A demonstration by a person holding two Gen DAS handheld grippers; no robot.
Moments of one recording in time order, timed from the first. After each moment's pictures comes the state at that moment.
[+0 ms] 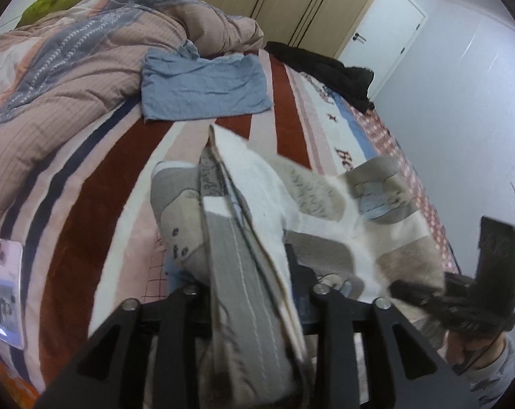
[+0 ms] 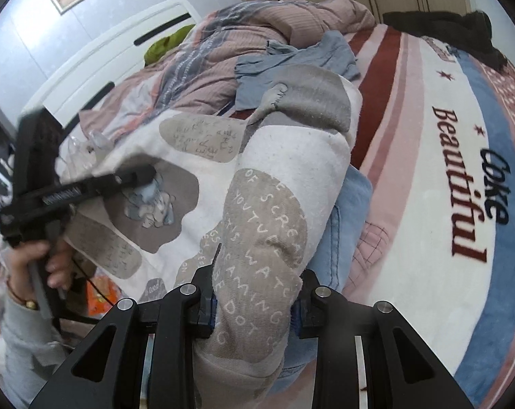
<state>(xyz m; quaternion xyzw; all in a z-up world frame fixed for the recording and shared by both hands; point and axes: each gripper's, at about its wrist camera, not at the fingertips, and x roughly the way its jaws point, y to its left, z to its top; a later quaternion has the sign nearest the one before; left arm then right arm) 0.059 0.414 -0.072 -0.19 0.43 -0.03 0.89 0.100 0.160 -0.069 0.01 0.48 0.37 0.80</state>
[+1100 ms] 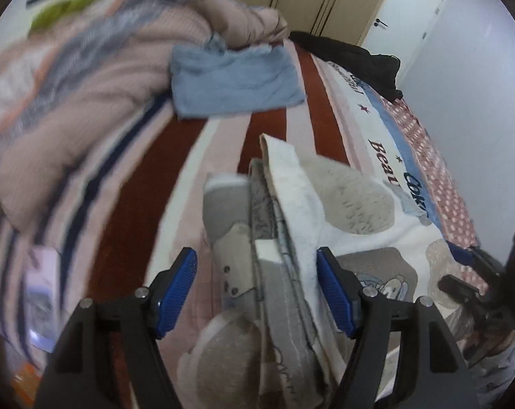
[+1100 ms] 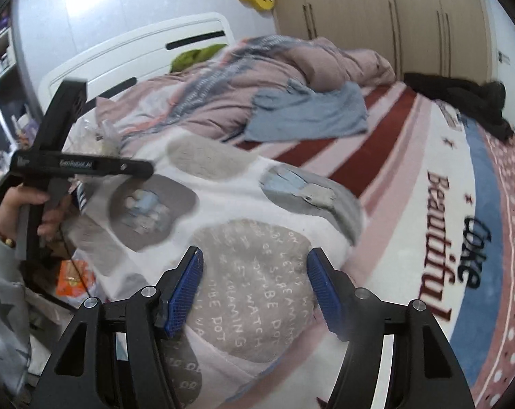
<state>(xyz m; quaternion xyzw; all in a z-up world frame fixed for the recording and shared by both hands) 0.064 0.442 -0.077 -0.16 0.46 0.02 0.87 0.093 0.149 -0.058 -0.07 0.38 0.40 0.83</state>
